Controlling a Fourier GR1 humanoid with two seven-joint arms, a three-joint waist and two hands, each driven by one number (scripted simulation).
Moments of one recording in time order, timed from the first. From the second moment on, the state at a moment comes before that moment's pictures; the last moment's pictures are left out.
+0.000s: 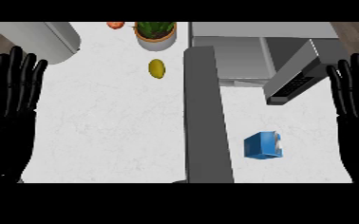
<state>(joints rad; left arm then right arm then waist) -0.05 0.11 0.04 -2.10 -0.03 -0.01 0.02 -0.01 -0.09 -0.06 -2.10 -0.02 0.03 0.00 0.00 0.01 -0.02</state>
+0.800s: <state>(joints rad) 0.07 0.09 0.13 -2.02 0.14 -0.08 0.00 0.17 -0.04 0.32 -2.41 0.11 0.07 0.21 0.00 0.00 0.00</state>
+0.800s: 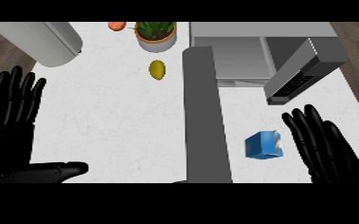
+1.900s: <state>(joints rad) 0.34 0.10 0.31 -2.21 0.35 -0.28 0.00 0.38 -0.08 0.26 -2.17 0.14 0.01 -0.07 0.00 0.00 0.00</state>
